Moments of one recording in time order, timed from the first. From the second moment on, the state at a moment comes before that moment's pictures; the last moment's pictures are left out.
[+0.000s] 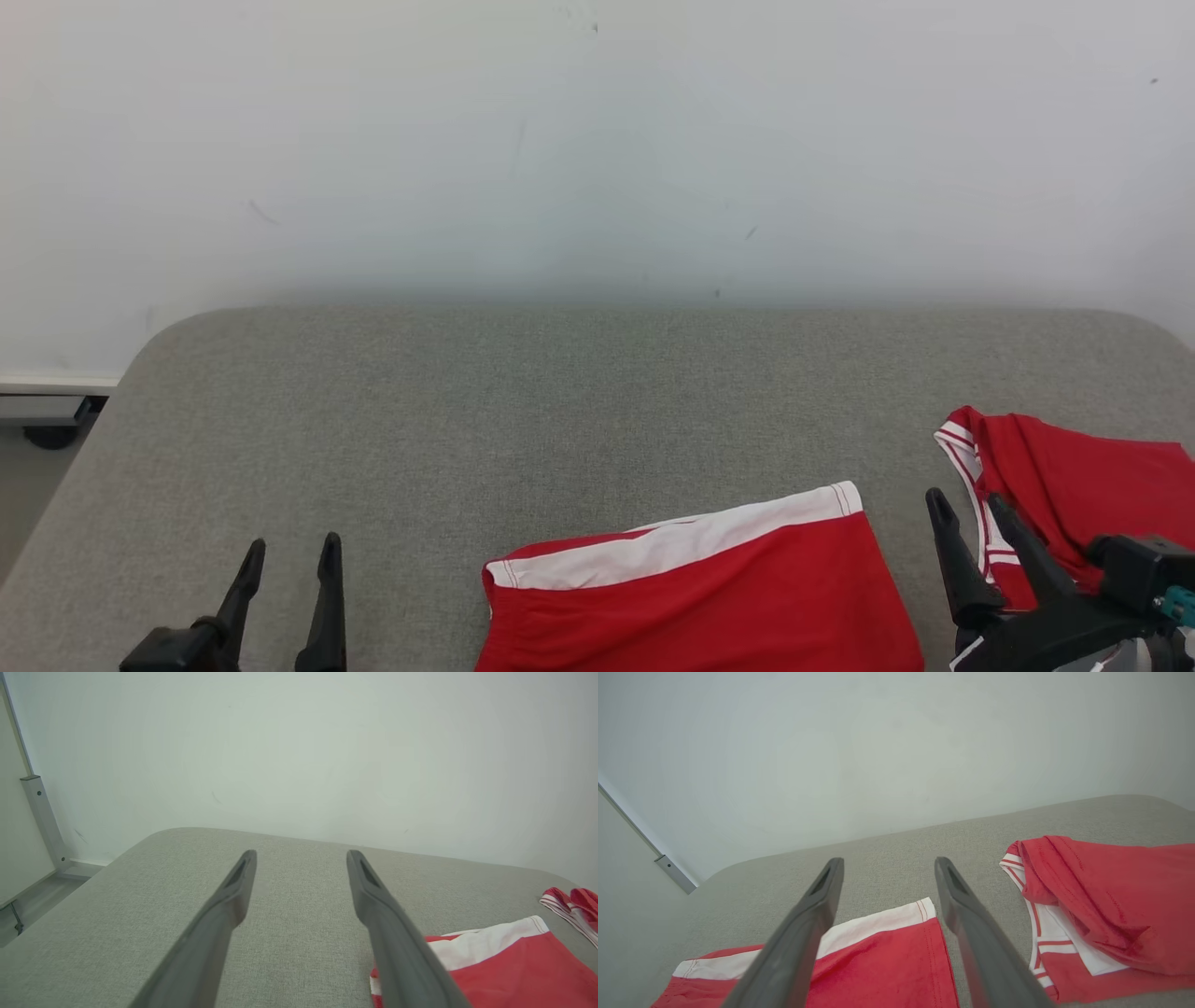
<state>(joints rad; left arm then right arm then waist) 0.04 0.21 -0.27 0.06 -0.33 0.13 -0.15 0.04 -0.36 0.24 0.03 0.76 -0.12 -0.11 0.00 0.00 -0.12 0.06</state>
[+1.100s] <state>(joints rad) 0.08 0.19 -0.28 0.08 -0.27 0.13 -0.11 0.04 -0.36 0.22 0.11 0.75 -0.11 -0.15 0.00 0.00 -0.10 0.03</state>
